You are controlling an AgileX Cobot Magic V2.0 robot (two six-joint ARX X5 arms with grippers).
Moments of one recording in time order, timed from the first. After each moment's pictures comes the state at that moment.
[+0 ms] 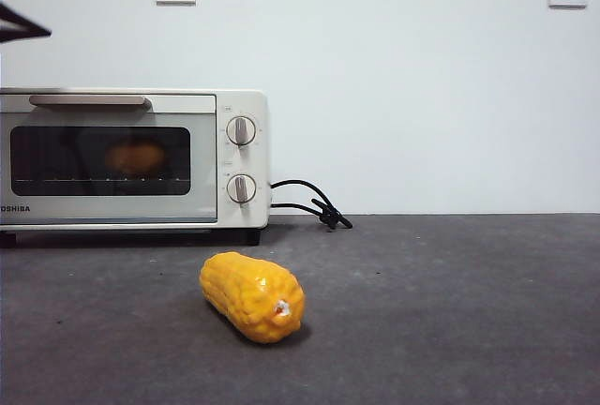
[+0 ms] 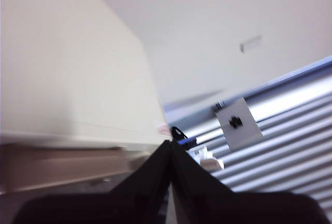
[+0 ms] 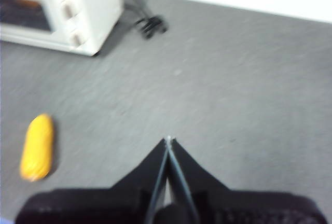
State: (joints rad) left arm 0.36 1.69 1.24 0.35 1.21 -0.96; right arm 1.20 0.71 1.31 -1.36 0.84 0.52
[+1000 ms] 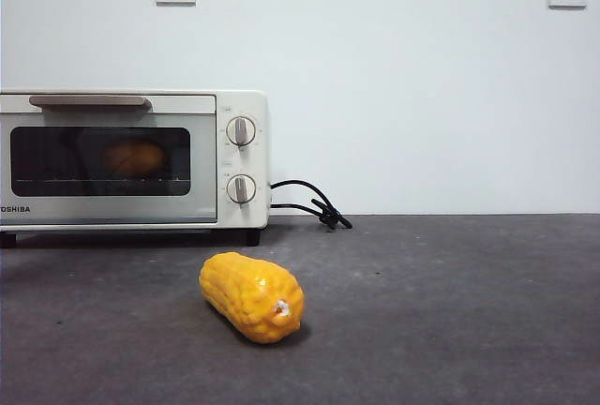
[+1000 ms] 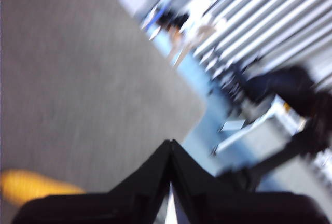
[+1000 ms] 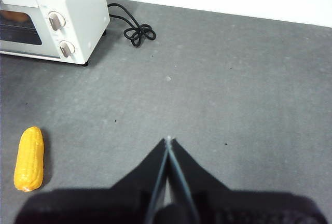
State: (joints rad) left arm -0.09 1.05 1.24 -0.84 1.03 -0.15; right arm 1.20 0.71 1.31 -1.36 0.86 0.55
